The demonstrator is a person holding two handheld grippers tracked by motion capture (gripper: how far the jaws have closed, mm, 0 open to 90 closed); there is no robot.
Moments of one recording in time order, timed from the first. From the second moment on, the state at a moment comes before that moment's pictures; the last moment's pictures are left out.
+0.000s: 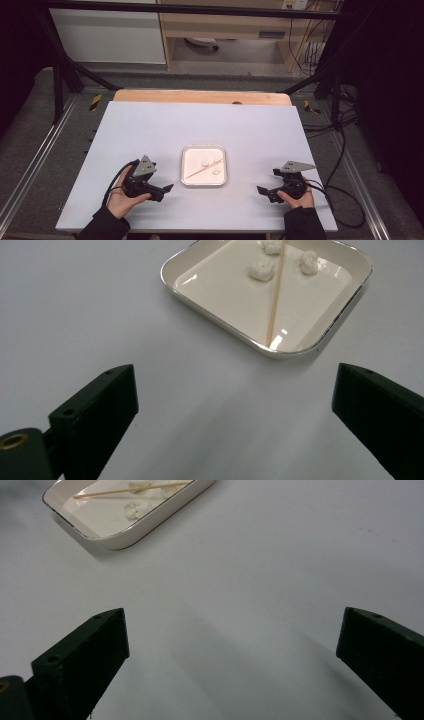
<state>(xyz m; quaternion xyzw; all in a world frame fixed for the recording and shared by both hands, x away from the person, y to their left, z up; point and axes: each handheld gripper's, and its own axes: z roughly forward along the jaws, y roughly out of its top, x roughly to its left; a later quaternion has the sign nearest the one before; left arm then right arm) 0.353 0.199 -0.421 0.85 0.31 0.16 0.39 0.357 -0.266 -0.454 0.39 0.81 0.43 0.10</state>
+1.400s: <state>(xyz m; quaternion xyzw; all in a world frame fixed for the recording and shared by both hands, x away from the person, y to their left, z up) 0.401 0.107 -0.425 0.87 0.30 0.14 0.36 0.358 -0.266 -0.455 0.38 0.81 0.43 0.10</state>
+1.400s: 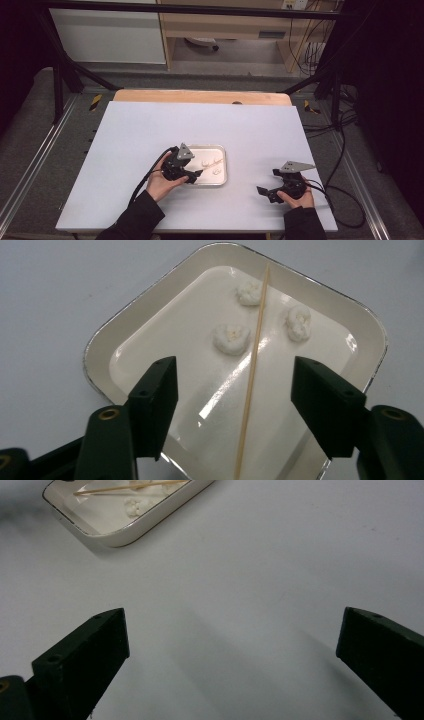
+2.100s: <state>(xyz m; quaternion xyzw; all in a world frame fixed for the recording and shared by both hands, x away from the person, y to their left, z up) 0.409 0.098 -0.441 0.89 0.29 0.11 0.35 0.358 -0.265 -0.455 0.38 0.81 0.43 0.10</state>
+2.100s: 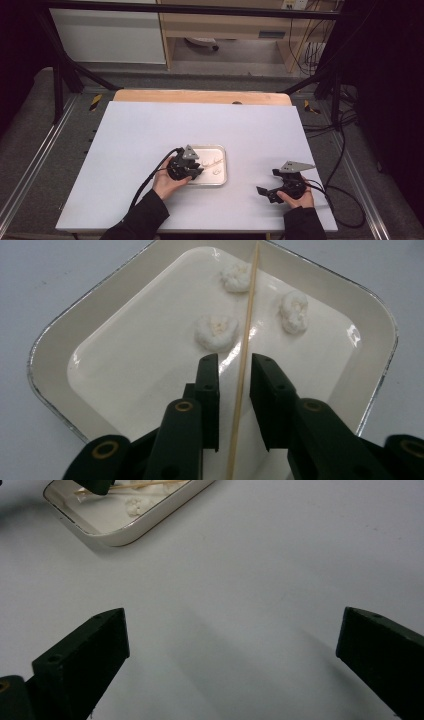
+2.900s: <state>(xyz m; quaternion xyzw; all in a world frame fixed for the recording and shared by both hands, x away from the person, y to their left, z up) 0.405 0.096 -0.441 0.89 0.27 0.11 0.36 0.358 -0.265 -0.455 0.38 0.81 0.43 0.10</state>
